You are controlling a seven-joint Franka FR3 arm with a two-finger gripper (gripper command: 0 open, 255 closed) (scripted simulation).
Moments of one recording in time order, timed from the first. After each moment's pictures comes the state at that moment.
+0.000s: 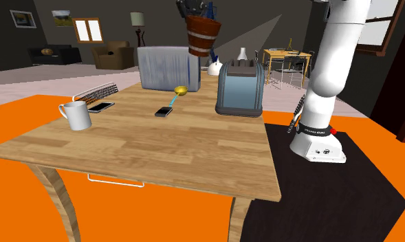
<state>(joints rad) -0.21 -0.05 0.32 -1.49 0.01 1.50 0.70</state>
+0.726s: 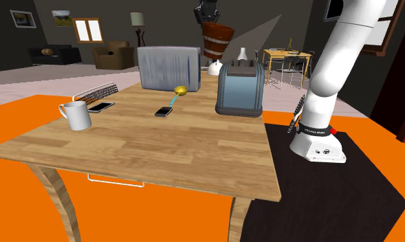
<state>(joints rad) -0.29 -0.20 0.20 -1.70 0.05 1.56 0.50</state>
